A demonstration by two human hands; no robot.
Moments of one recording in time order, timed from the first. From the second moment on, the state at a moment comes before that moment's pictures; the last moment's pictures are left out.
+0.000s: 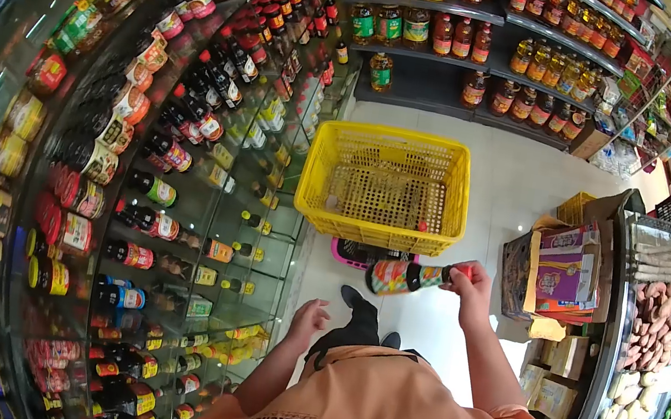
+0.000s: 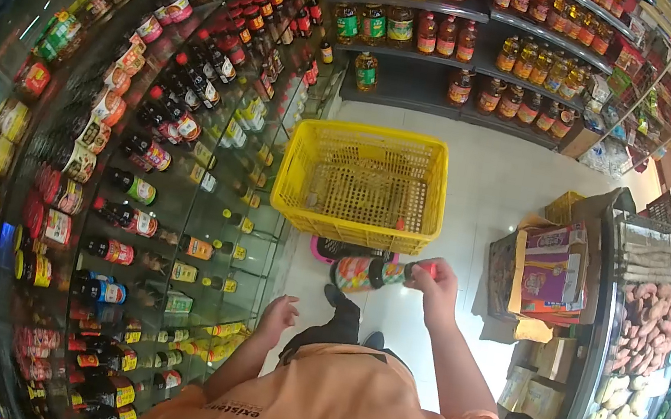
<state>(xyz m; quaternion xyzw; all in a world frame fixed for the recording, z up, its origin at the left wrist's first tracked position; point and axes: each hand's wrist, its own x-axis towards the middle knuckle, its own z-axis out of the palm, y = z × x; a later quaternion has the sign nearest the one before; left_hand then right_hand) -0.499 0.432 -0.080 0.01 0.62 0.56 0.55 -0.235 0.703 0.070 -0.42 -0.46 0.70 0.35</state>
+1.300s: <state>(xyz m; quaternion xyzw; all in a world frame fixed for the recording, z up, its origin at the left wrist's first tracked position) -0.132 0.313 -0.234 -0.13 0.83 0.43 0.32 -0.471 0.915 -0.193 -0.20 -0.87 0.32 -0.33</state>
